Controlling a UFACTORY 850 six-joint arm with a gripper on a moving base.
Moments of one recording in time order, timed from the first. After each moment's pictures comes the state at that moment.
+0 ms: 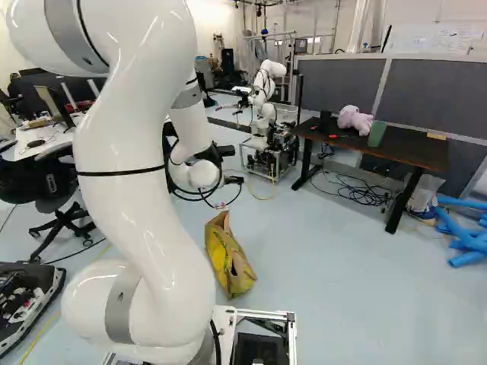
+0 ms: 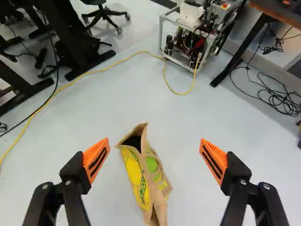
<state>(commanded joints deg) 3.7 -24.5 -36.5 -5.9 34.8 0.0</state>
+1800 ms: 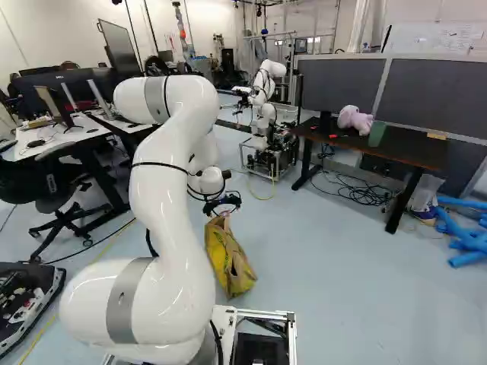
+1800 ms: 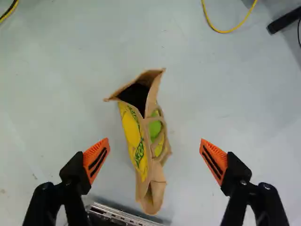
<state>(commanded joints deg) 7.0 -52.6 -61.6 -8.4 11.7 -9.1</state>
